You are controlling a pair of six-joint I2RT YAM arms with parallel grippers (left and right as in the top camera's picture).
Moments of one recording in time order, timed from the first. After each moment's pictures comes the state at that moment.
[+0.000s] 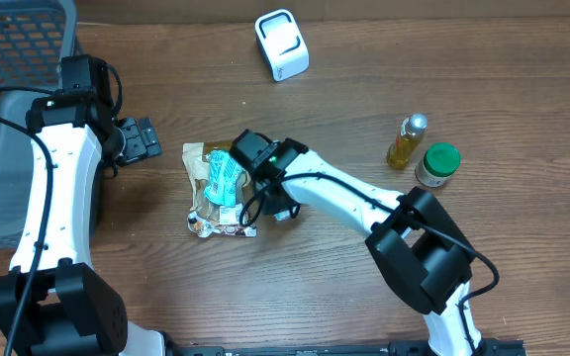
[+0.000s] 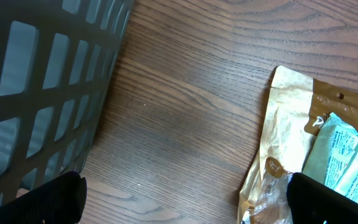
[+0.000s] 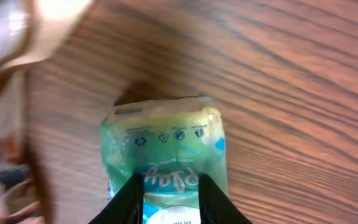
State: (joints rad) left arm 0.14 1.68 1.48 -1.11 -0.11 -0.25; right arm 0.80 2.12 1.57 -0.92 0.14 0.44
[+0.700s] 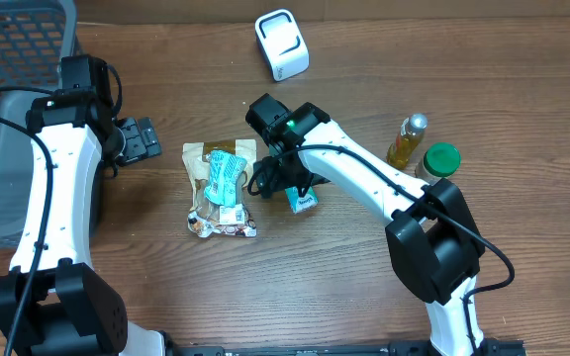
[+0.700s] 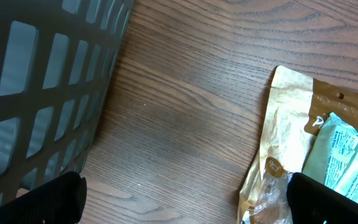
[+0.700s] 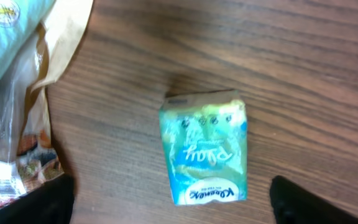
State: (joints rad) left arm 0.14 1.68 1.48 -1.11 -0.11 -0.25; right arm 0.70 2.12 1.74 -1.12 0.00 0.43
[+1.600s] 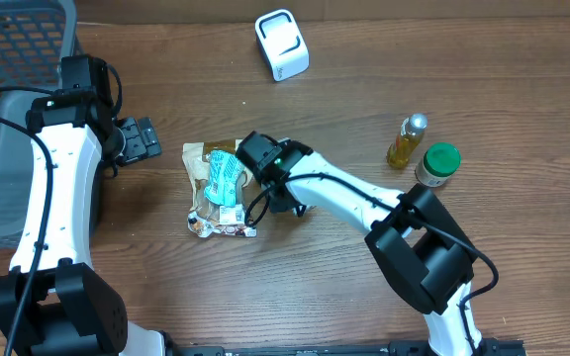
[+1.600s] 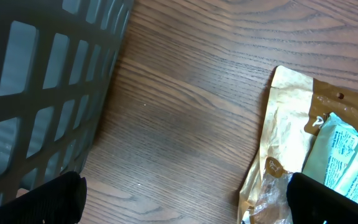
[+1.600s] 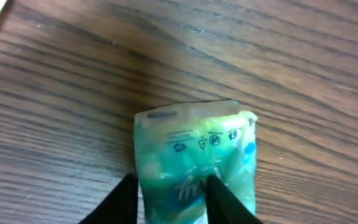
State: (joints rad) left arm 0.14 1.68 1.48 -1.11 -0.11 -0.25; right arm 0.79 2.11 1.51 -0.87 0.25 0.46
